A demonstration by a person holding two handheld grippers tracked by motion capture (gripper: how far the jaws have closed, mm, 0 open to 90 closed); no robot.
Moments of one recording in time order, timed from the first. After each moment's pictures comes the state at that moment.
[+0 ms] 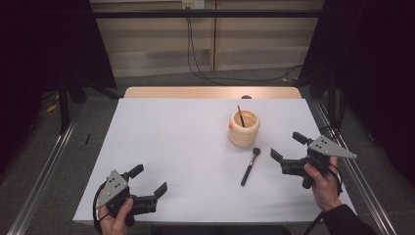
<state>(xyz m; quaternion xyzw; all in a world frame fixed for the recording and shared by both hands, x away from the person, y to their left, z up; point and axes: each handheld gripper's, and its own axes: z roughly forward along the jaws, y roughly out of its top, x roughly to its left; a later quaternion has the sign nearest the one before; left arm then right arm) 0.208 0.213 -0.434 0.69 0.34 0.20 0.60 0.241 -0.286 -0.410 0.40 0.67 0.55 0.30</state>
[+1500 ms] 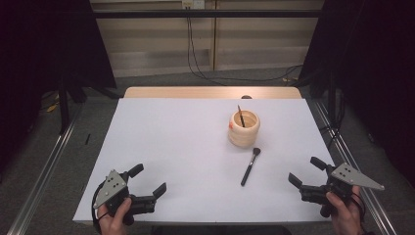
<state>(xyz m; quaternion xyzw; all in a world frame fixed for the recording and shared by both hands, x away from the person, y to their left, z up) 0.210 0.217 -0.435 0.69 0.34 0.19 0.61 0.180 -0.319 -0.430 0.44 0.66 0.54 0.29</state>
